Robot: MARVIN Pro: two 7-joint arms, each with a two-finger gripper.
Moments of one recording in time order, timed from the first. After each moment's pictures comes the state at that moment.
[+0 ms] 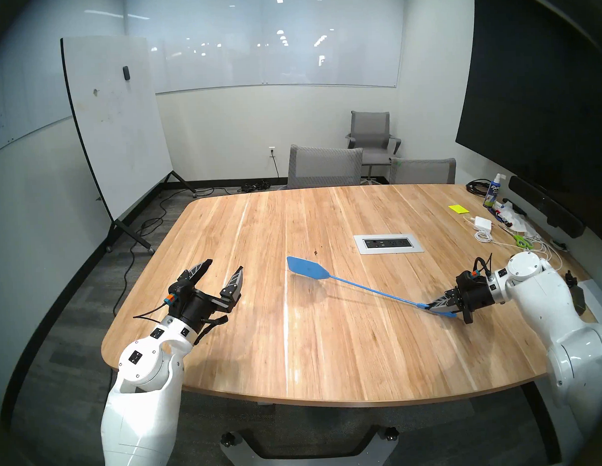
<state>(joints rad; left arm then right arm) 1.75 -1.40 -1.73 -1.73 -0.29 -0.13 -0.51 -0.94 -0.87 1.39 -0.66 -0.08 -0.26 1.46</state>
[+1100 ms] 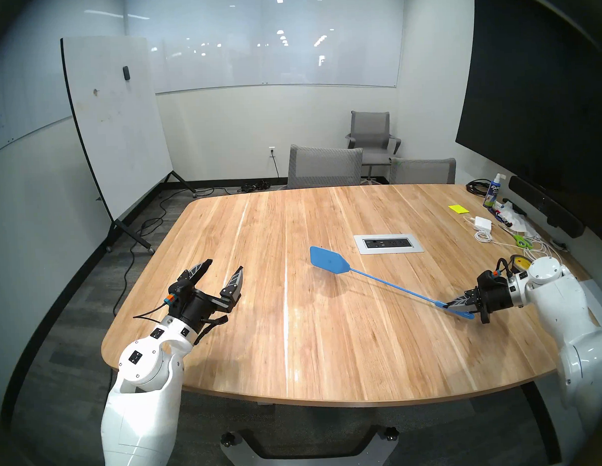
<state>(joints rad) 1.75 -1.40 -1.73 -1.73 -0.29 -0.13 -0.51 -0.99 -0.82 1.50 -0.65 -0.05 -0.22 1.47</state>
